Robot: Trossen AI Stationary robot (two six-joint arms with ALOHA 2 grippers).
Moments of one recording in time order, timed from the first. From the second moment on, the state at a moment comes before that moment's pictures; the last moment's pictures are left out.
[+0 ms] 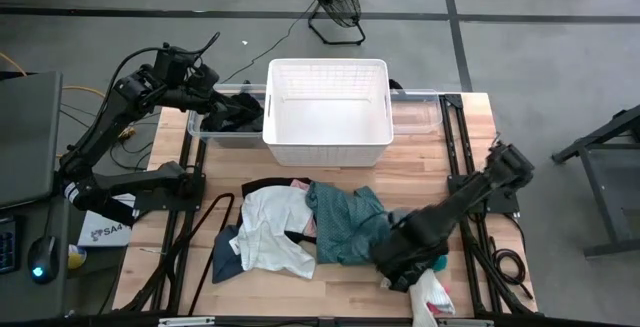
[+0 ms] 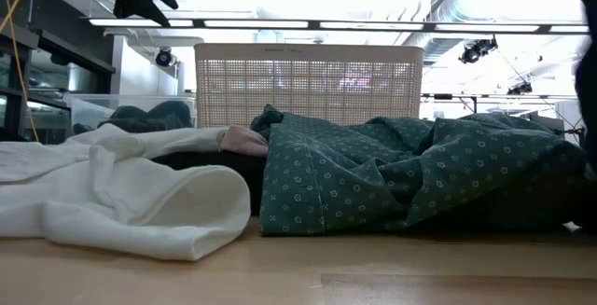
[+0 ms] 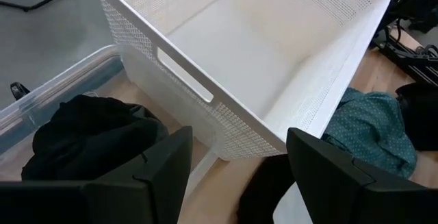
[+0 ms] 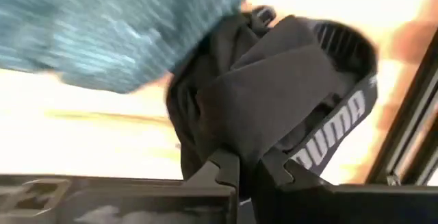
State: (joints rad) left arm 0.88 0.93 1.28 -1.07 0.36 -0.06; right arm 0.59 1.73 1.58 -1.38 -0.08 2.08
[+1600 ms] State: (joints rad) left arm 0.88 0.93 1.28 -0.82 0.58 -0.17; right arm 0.35 1.19 1.64 -1.18 0.68 0.95
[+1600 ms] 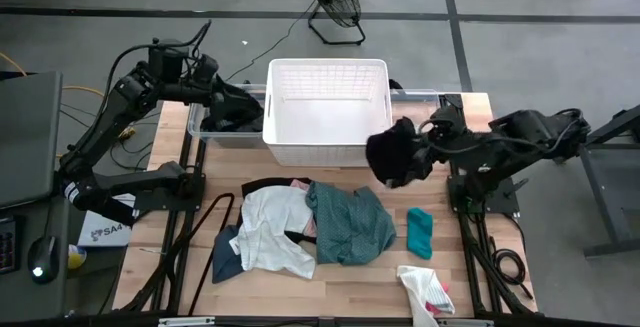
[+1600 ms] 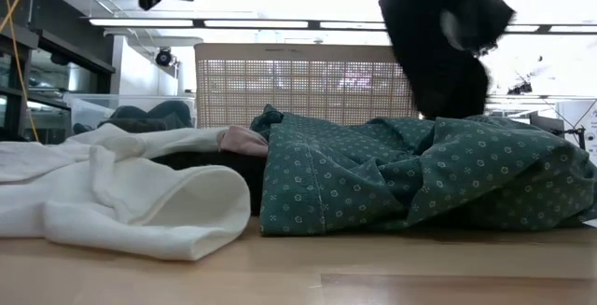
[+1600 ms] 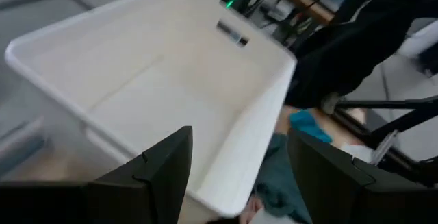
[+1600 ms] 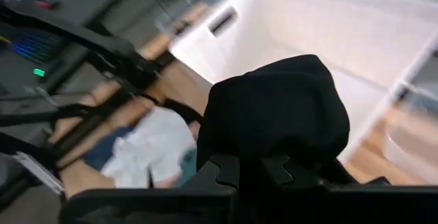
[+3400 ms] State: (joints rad) left arm 0.22 1.32 1.28 0.06 0.39 -0.07; right arm -0.02 1.40 1.64 -0.17 0.15 0.28
